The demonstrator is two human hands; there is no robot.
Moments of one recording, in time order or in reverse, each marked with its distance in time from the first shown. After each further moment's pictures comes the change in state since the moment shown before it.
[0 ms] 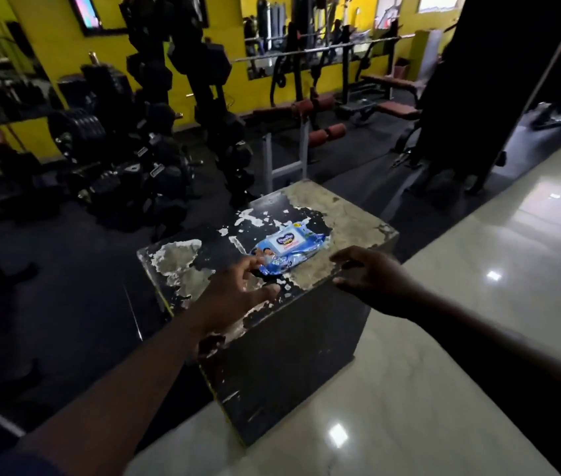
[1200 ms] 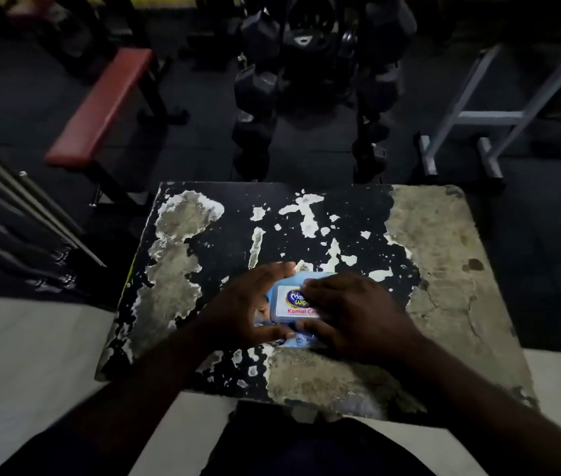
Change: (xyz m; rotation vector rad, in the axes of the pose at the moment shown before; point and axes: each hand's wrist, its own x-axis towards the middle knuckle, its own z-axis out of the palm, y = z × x) left_hand 0.187 -0.077 0.084 0.124 0.323 -0.169; right_hand 0.309 0.119 0.078 -0.187 -0.524 -0.873
